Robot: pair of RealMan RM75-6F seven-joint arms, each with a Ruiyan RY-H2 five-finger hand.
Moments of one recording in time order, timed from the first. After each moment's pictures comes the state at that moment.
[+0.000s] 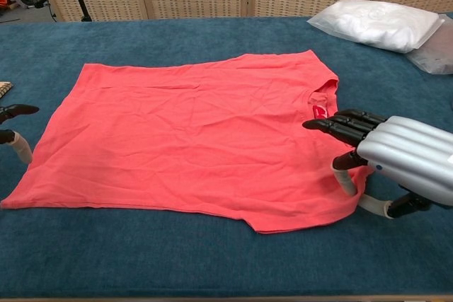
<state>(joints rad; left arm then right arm) -0.22 -1.45 0.06 -1.37 1.65 1.29 0.12 0.44 -1.58 -0.09 -1.35 -1.76 1.21 -0.25</state>
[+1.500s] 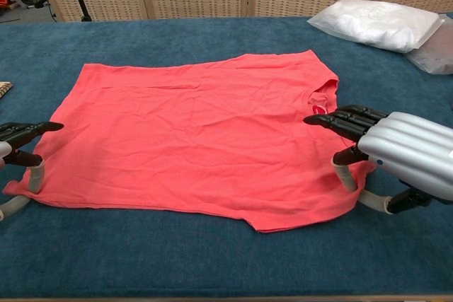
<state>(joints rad) -0.25 -1.55 0.08 -1.29 1.61 1.26 0.17 0.44 -1.57 -0.09 -1.35 -1.75 1.22 -0.25</state>
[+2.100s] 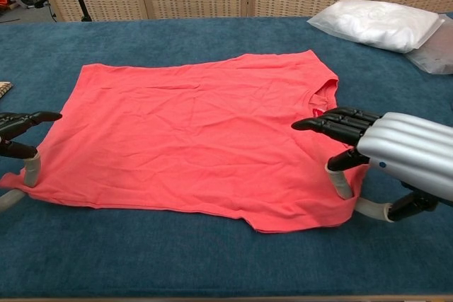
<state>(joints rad) -0.25 -1.49 0.10 -1.37 1.67 1.31 0.13 0.49 -1.52 -0.12 -1.39 -1.85 1.23 -0.11</state>
